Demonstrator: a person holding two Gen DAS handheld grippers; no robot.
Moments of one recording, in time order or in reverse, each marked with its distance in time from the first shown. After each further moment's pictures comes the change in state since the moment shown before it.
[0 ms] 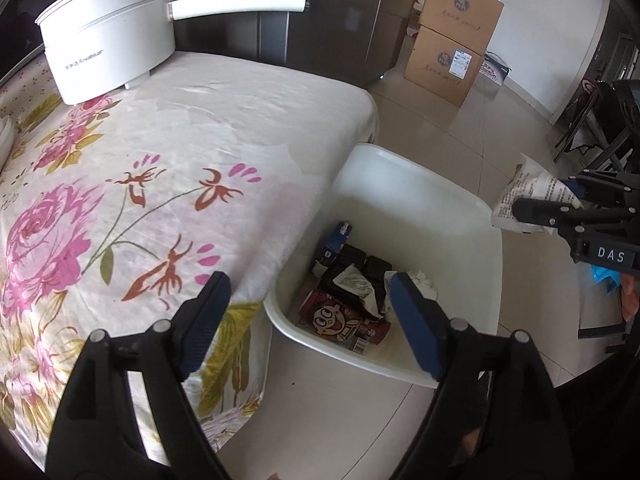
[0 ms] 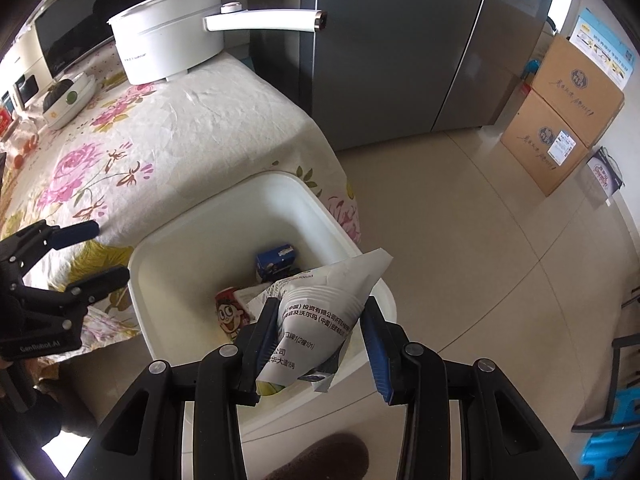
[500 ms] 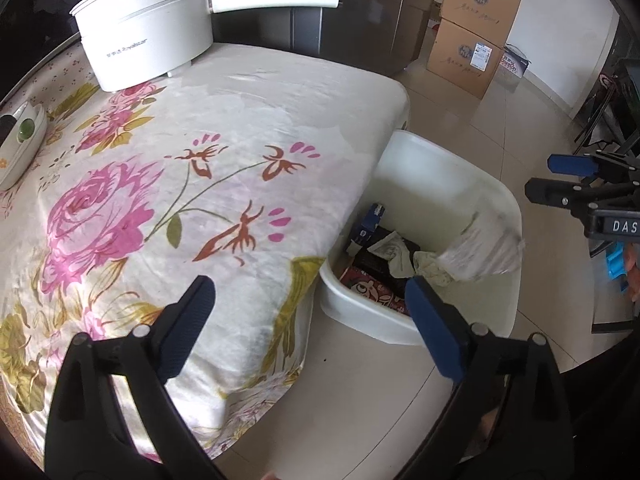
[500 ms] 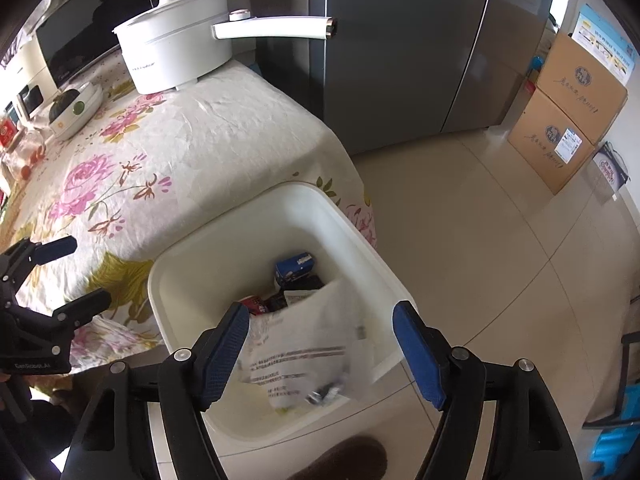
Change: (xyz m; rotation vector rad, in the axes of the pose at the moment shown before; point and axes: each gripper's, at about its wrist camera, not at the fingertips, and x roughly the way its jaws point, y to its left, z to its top) left arm -0.021 0.023 -0.011 -0.006 0.043 0.090; right arm -0.005 0.014 0.009 0.028 -0.013 0.034
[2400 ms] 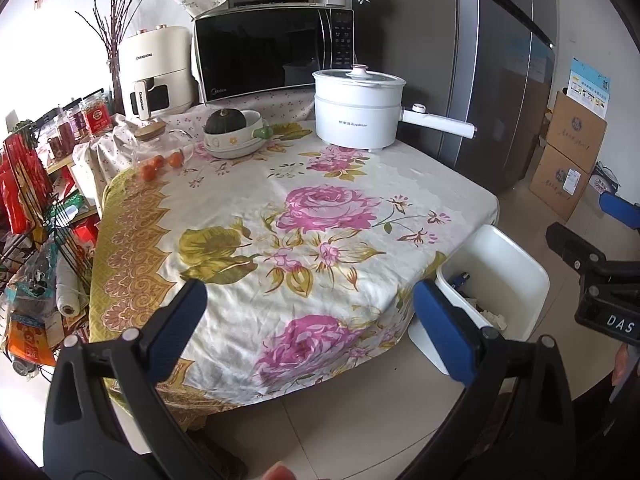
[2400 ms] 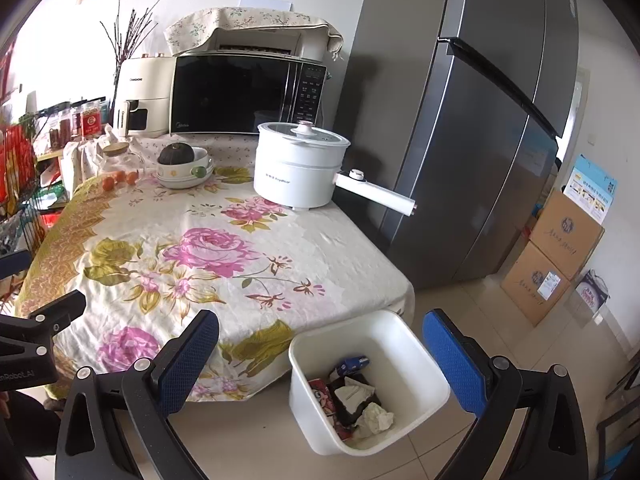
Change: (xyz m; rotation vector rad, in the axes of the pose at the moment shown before) left arm -0.197 0.051 -0.120 -0.353 -0.338 0.384; right arm -0.161 0.173 -0.061 -0.227 -0.497 -0.039
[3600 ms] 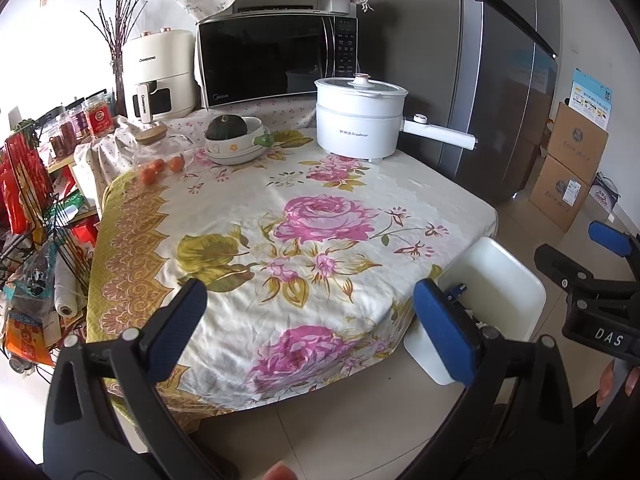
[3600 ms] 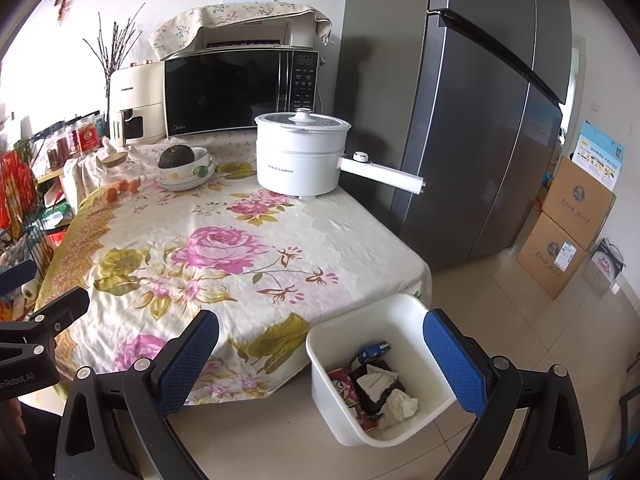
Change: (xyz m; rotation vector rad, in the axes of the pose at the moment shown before) left arm -0.001 -0.001 0.008 -0.025 -0.018 0.002; right arm 0.008 -0.010 -0.002 0.085 0.045 0.047
